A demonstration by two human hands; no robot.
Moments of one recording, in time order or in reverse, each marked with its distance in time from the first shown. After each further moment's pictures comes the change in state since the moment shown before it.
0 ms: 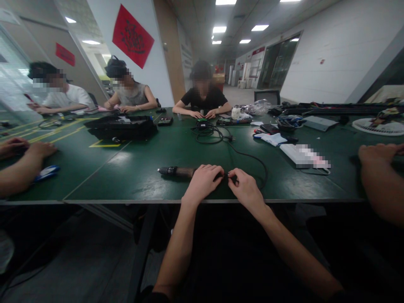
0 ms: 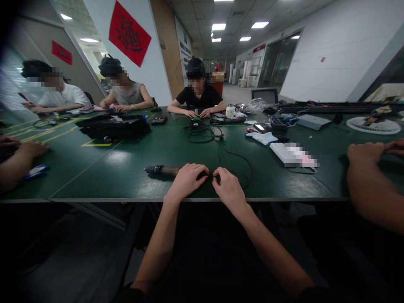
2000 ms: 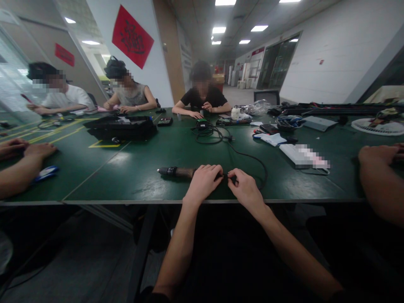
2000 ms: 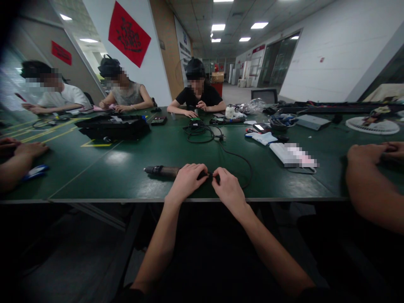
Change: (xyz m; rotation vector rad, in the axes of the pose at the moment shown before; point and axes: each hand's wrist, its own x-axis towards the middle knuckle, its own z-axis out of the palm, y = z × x) left_hand 0.000 0.000 0.003 0.047 0.034 -0.024; right_hand 0.000 -0.002 -0.001 -0.016 0.006 -0.013
